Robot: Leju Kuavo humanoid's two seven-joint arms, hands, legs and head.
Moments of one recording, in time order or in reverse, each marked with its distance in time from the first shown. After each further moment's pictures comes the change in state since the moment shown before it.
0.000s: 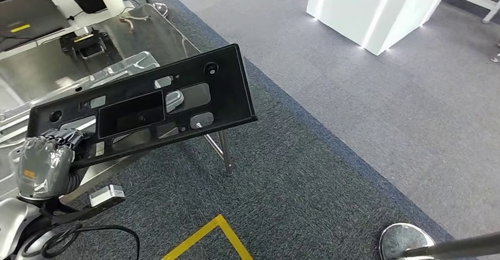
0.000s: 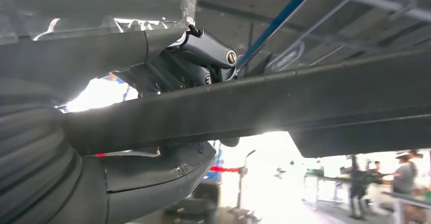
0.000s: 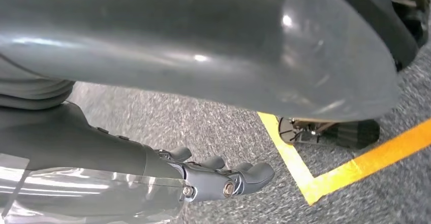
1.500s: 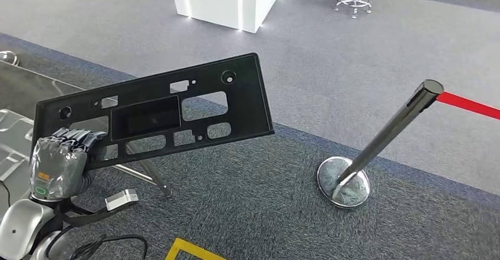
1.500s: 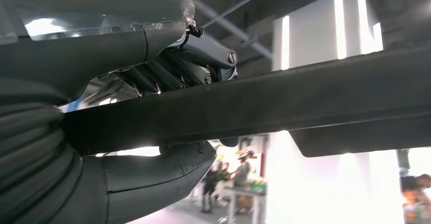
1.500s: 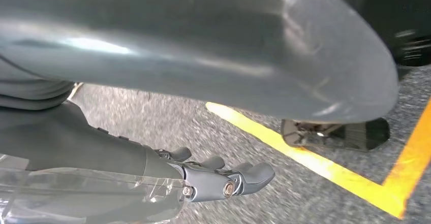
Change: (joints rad) left arm -0.019 -0.013 -0.066 -0.005 -0.129 0.050 0.037; right arm 0.007 -0.008 -0.001 0.000 0.004 -0.009 0.004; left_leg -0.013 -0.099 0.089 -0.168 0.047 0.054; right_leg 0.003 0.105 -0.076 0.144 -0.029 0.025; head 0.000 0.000
